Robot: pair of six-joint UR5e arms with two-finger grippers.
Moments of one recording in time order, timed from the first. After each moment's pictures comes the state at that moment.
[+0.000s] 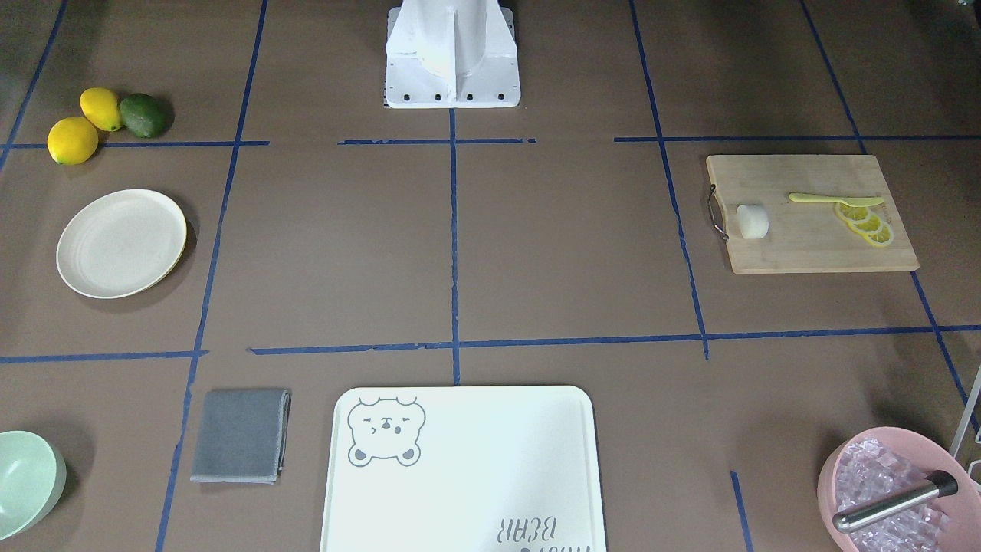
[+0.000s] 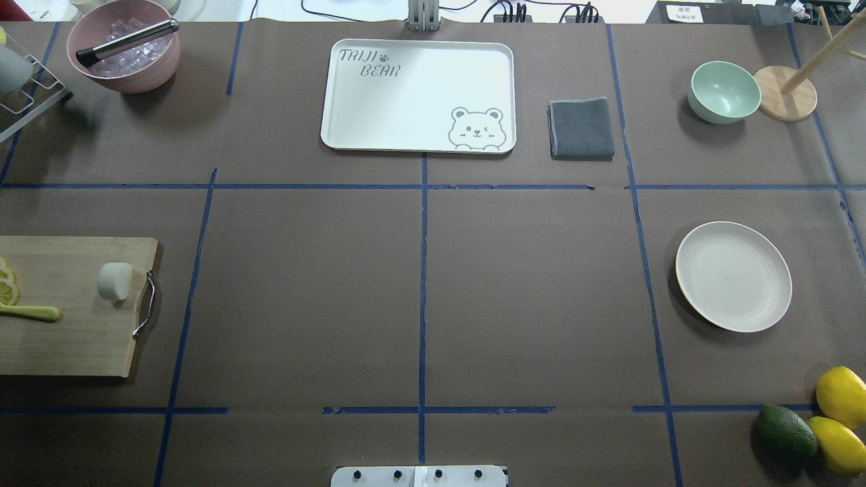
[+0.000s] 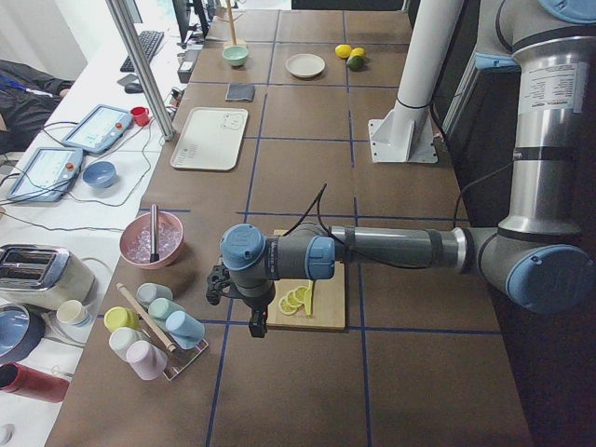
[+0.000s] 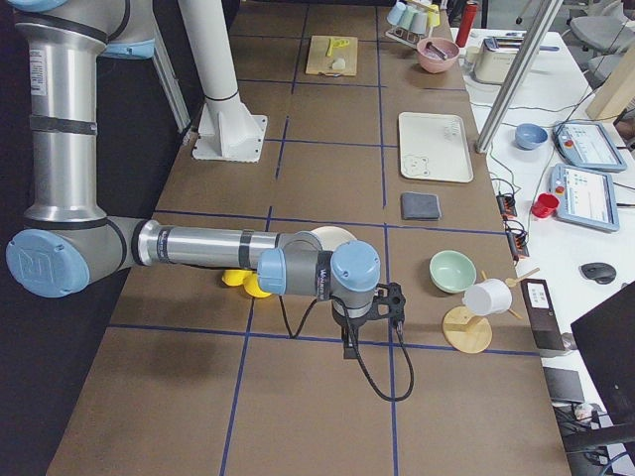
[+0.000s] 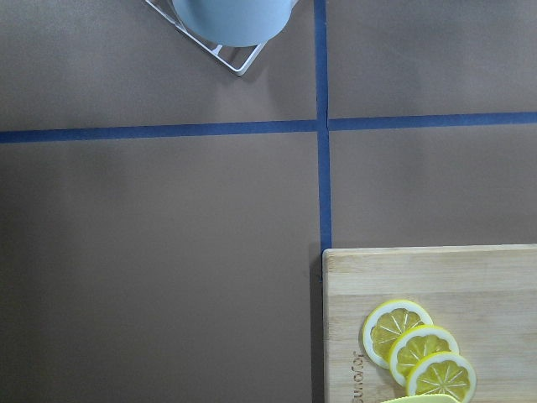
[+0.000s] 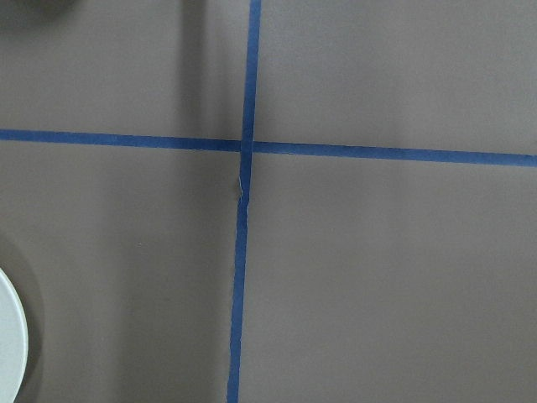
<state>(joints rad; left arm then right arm) -1.55 -1.54 -1.62 -1.53 -2.35 0.04 1.62 -1.64 1.63 -1.56 2.35 -0.07</state>
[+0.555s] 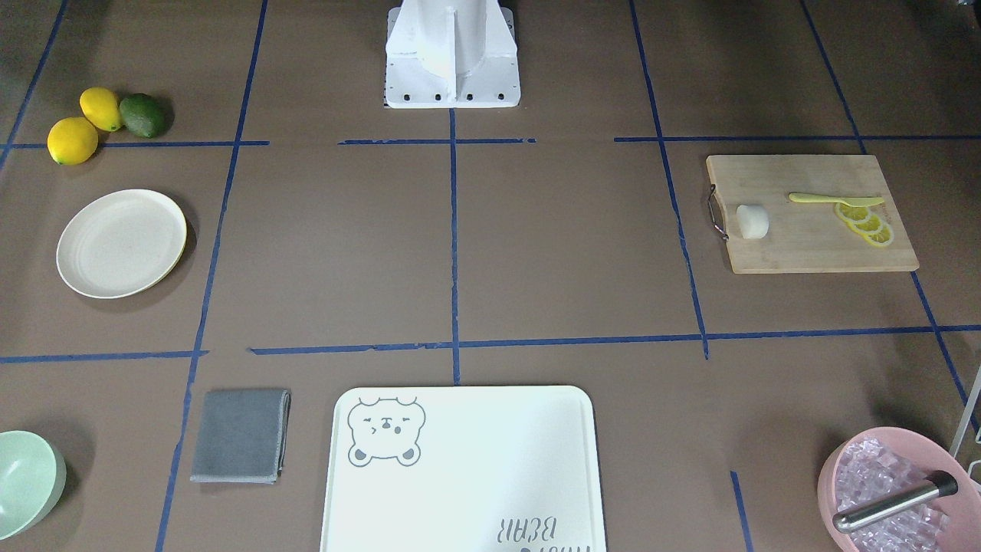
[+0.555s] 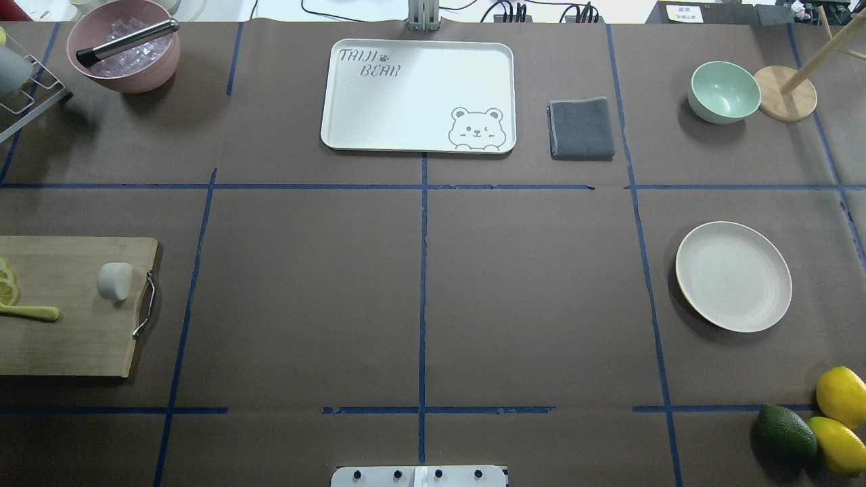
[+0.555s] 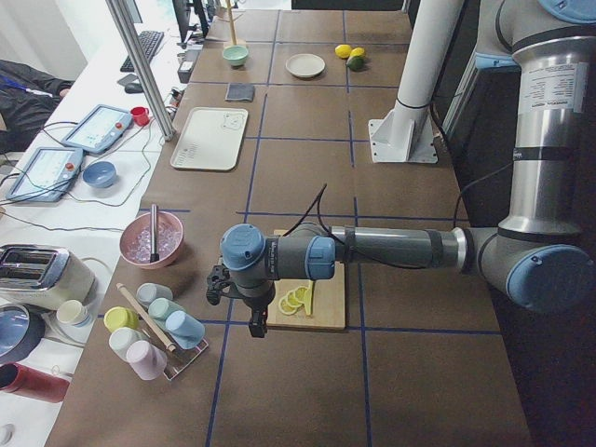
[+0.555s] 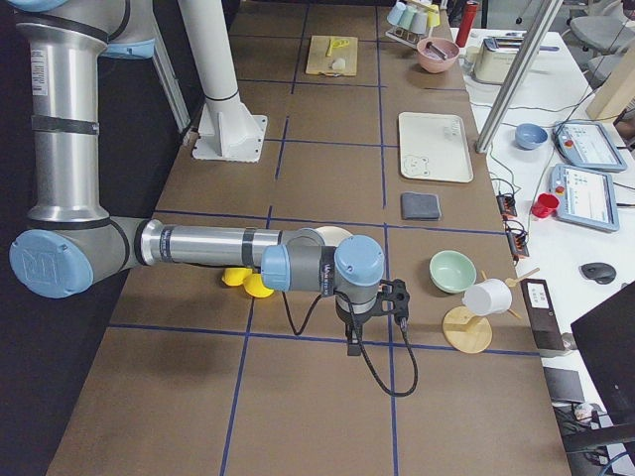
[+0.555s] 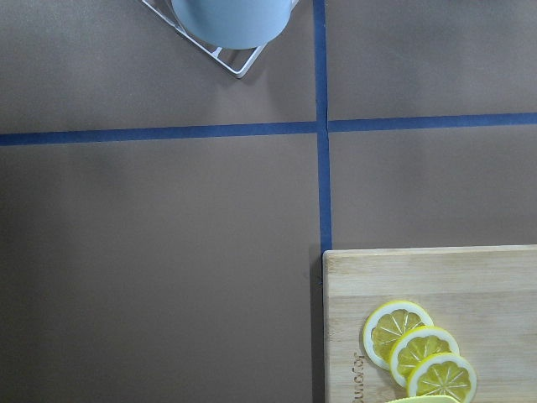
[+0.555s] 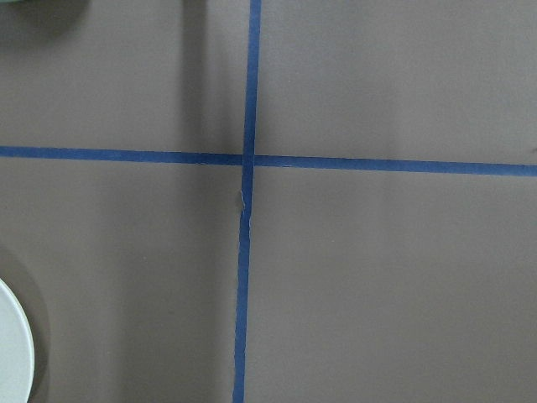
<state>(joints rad) -1.55 -1.54 -1.62 -1.54 -2.35 0.04 1.61 -1.63 1.64 -1.56 2.34 -0.02</state>
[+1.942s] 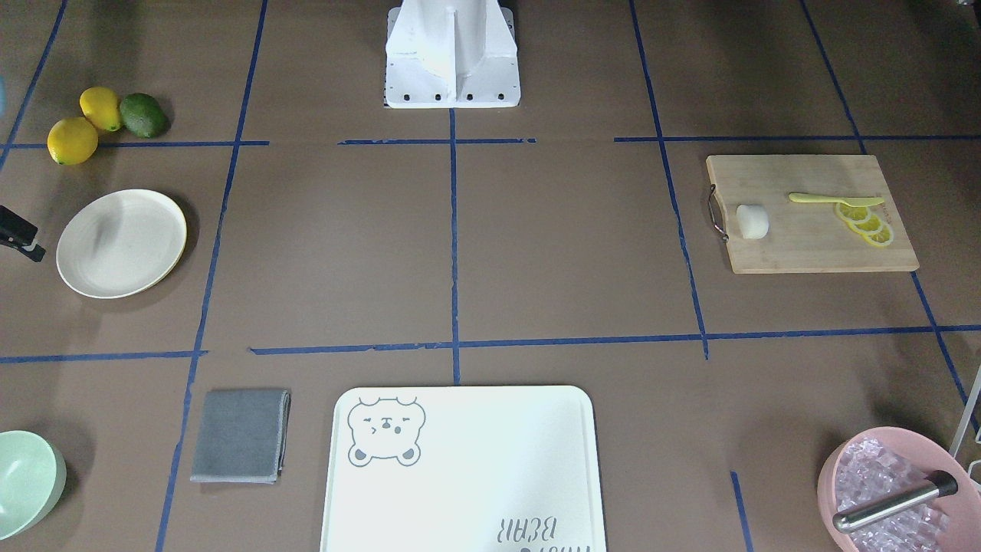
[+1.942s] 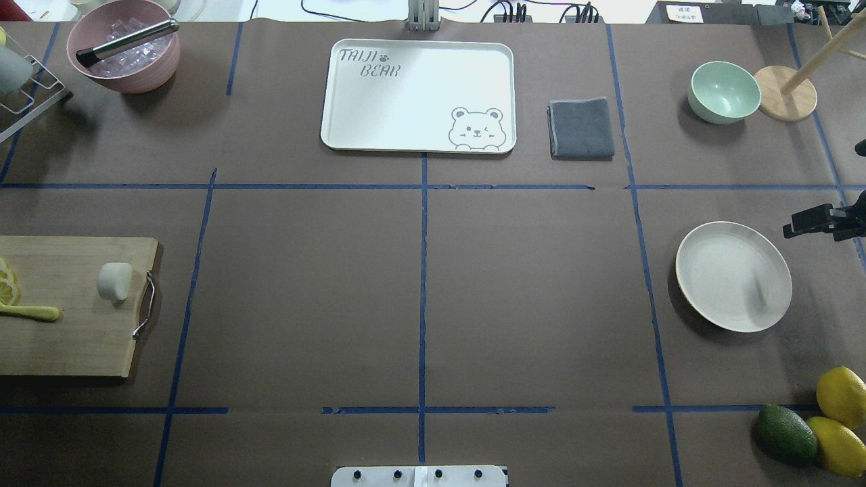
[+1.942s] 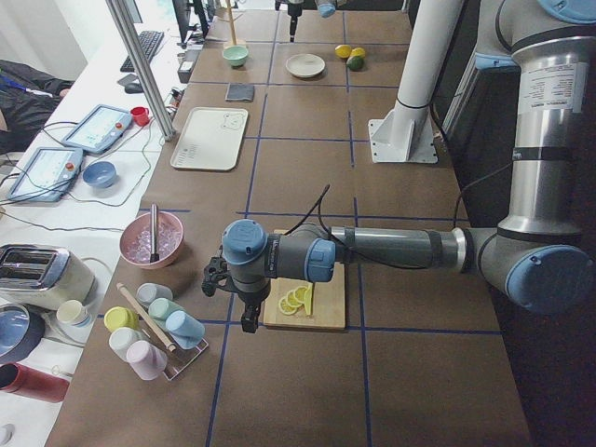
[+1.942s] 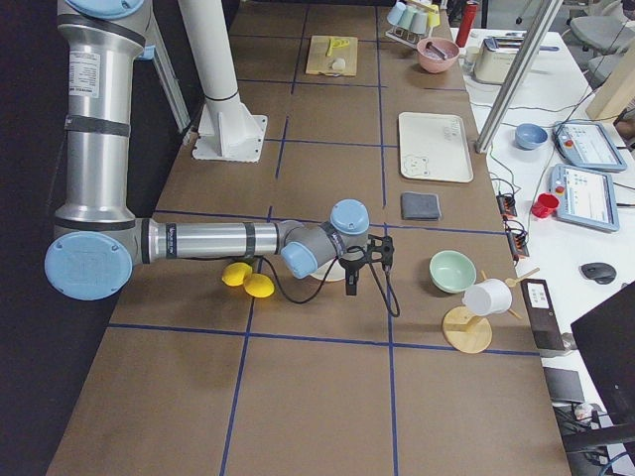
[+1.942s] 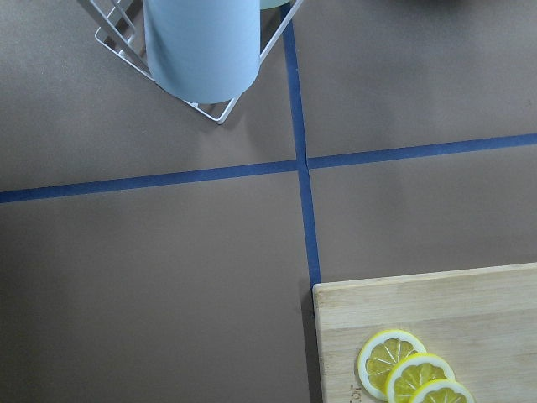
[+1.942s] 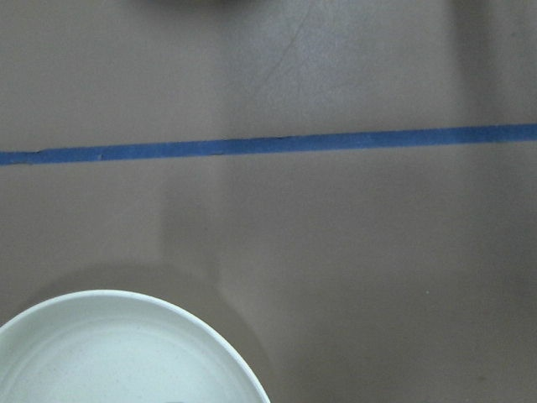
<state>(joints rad) -1.55 -1.54 -1.61 -1.64 -2.35 0.03 1.11 -1.71 1.64 -0.90 2.25 0.76</state>
